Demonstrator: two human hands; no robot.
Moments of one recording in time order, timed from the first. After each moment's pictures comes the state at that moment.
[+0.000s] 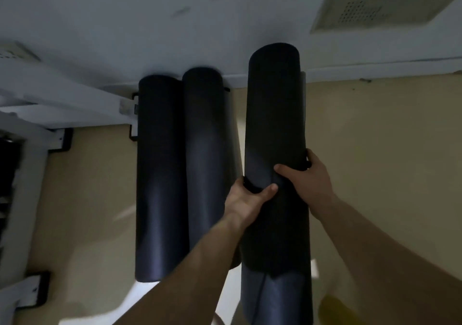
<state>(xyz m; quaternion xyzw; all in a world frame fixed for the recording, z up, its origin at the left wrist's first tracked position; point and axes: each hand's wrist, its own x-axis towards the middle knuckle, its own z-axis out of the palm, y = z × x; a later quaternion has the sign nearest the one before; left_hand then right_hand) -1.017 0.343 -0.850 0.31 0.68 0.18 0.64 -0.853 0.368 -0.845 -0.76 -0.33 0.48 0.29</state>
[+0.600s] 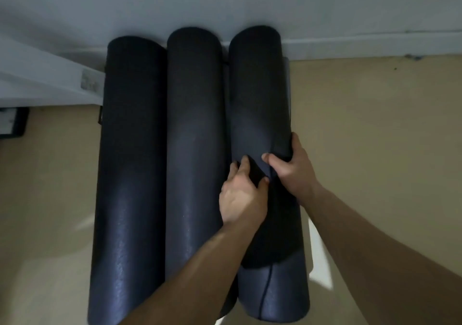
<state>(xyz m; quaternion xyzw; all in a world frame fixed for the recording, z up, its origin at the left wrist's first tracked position) -0.999 0.385 -0.954 0.51 0.75 0.08 0.41 -0.870 0.427 -0.990 -0.71 -0.43 0.50 0.25</state>
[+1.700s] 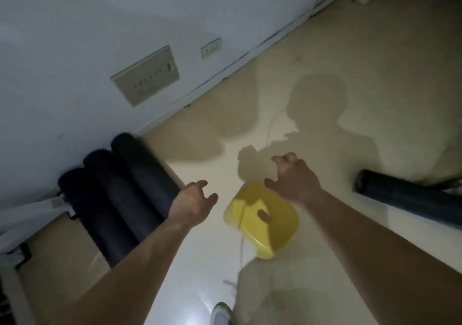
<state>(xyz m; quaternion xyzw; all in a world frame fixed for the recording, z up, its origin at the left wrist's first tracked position) -0.849 0.034 -0.445 0.79 0.50 -0.14 0.34 -0.645 -0.102 -0.407 -0.89 -0.37 0.27 0.03</state>
